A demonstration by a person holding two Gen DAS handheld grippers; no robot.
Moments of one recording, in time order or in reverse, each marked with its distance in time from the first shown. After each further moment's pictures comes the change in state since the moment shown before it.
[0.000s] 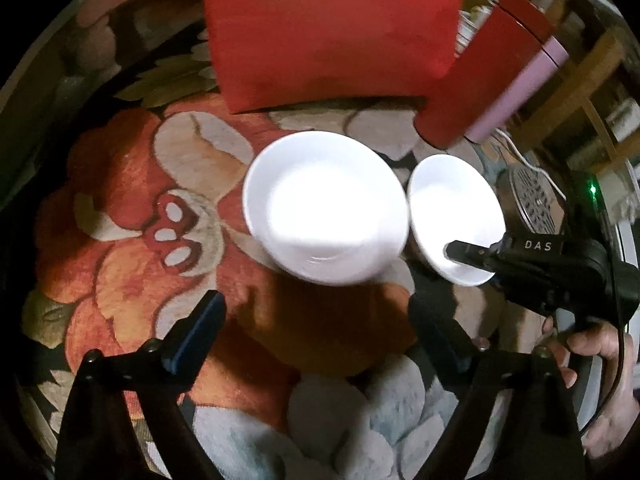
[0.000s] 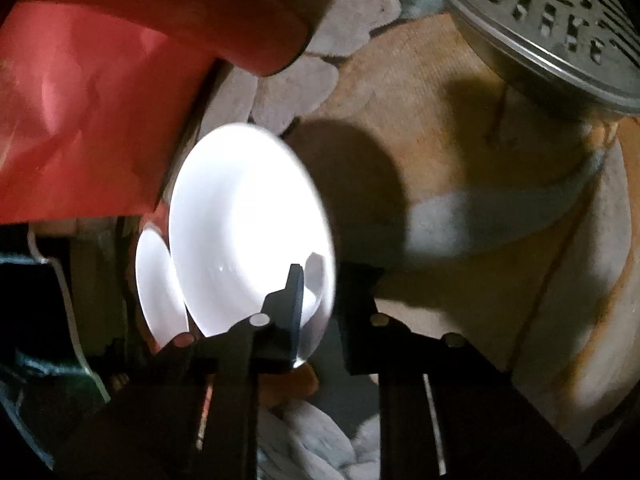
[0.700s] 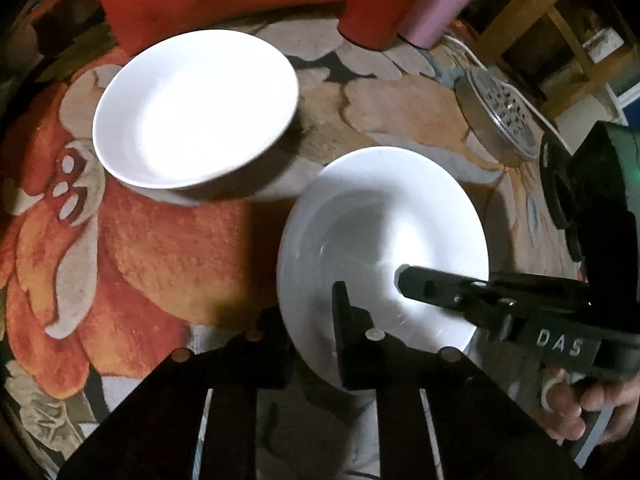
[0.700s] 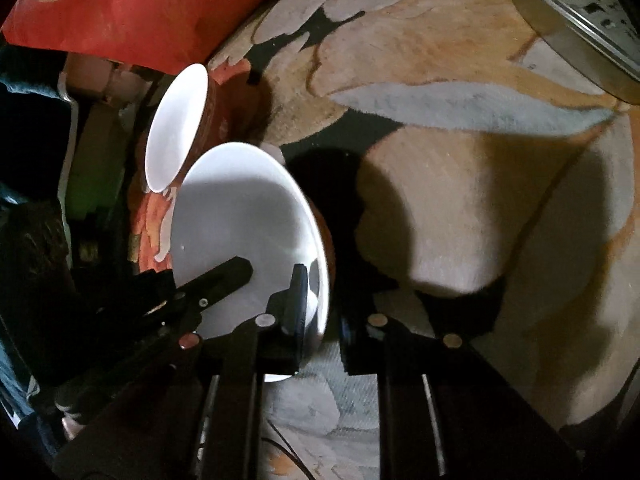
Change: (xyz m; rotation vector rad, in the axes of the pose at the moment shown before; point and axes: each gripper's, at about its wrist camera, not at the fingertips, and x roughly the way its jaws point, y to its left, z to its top) left arm 0.045 -0.058 -0.040 0.136 0.176 -0.068; right arm 0.002 0.016 -0.069 -0.346 0.147 -0.011
